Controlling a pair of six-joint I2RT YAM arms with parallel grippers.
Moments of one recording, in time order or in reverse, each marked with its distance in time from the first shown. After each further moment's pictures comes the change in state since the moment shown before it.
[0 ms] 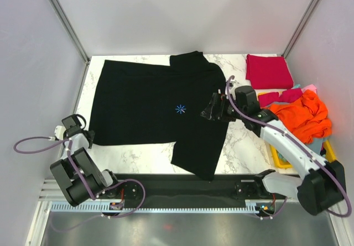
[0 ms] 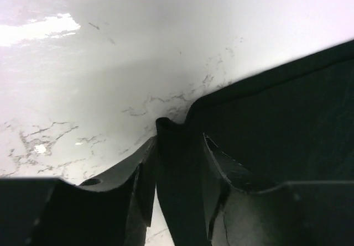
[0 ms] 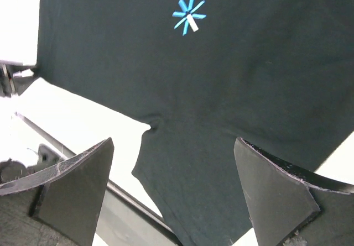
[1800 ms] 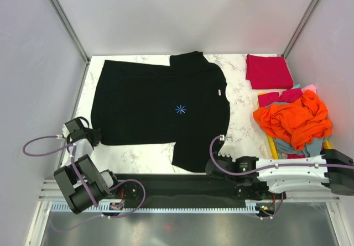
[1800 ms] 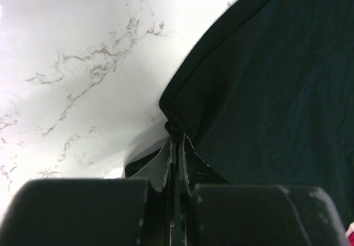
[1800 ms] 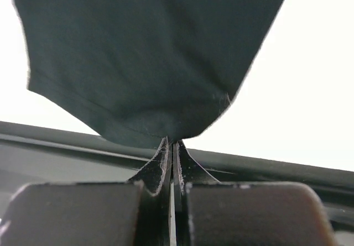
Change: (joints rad) left arm -0.024 -0.074 -0.098 0.140 0.233 -0.003; right arm 0.986 -0.192 -0.442 -0.233 0.822 0.872
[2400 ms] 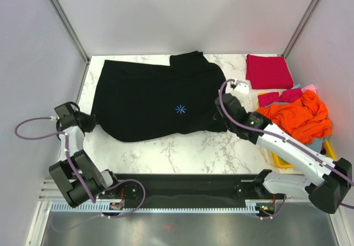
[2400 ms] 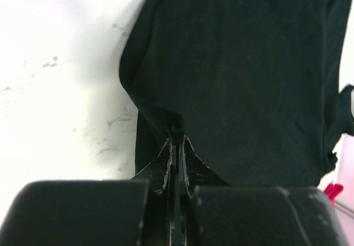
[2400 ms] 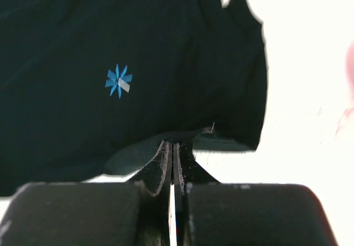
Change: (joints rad) left arm -0.001 0.059 0.257 -0.157 0.151 0.078; right arm -0.614 0.101 0.547 -0.027 0.075 -0.575
